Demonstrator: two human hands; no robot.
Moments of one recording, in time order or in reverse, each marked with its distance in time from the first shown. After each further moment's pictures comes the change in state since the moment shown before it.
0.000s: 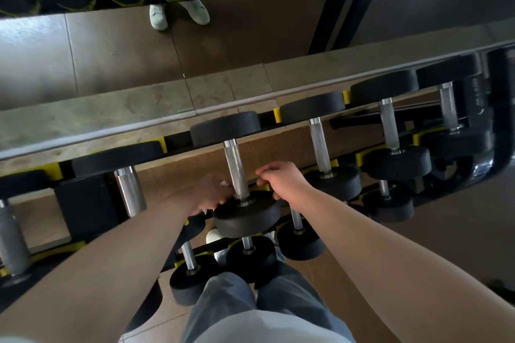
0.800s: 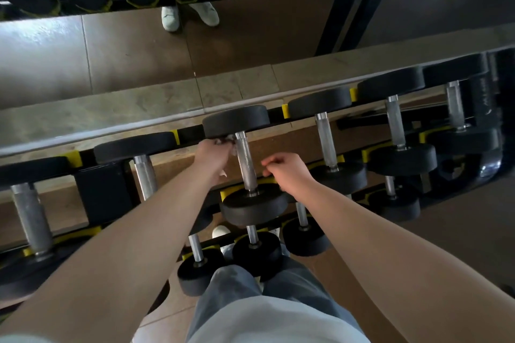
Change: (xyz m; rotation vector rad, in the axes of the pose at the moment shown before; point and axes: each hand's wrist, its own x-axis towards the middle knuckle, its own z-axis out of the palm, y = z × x) left_hand -0.010 0.042 -0.013 -0.592 0.522 0.055; right_hand -0.008 -0.002 0.009 -0.102 0.078 -0.130
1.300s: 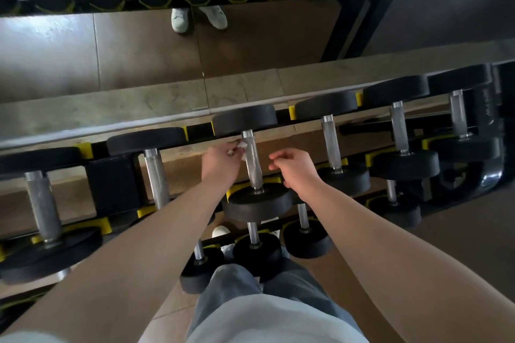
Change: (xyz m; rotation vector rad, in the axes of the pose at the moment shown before) left_hand -0.025 -0.022 -0.004 0.234 0.067 0.236; right_hand -0.010 -0.006 0.001 0.142 0.072 0.002
